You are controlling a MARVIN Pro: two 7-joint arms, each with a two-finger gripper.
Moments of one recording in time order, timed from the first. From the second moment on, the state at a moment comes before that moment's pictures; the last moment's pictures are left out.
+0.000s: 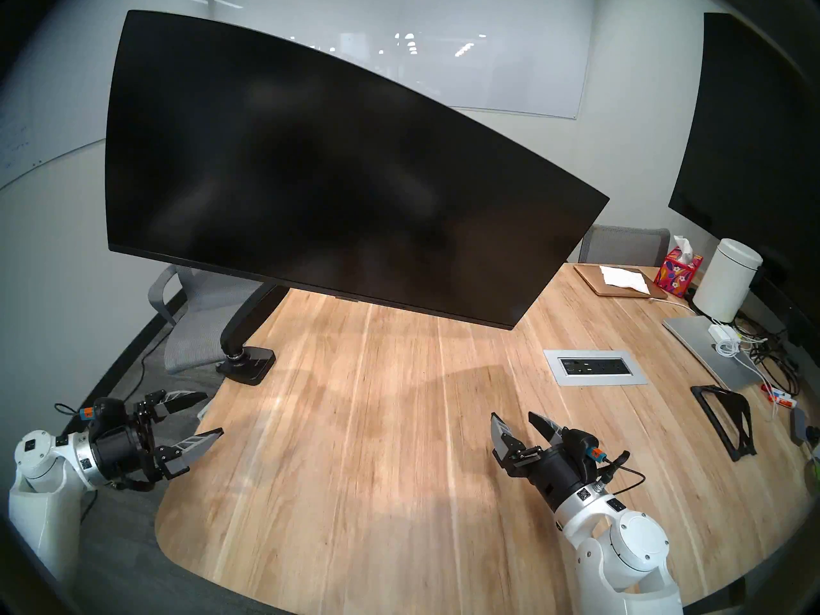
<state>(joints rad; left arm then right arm) 2.11 -1.00 -2.19 -1.70 -0.66 0.06 -1.27 -2.15 -1.59 1.70 -2.03 0.29 0.13 0.43</state>
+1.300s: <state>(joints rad) 2.11 -1.00 -2.19 -1.70 -0.66 0.06 -1.27 -1.75 -1.54 1.59 -1.68 0.31 0.13 0.42</state>
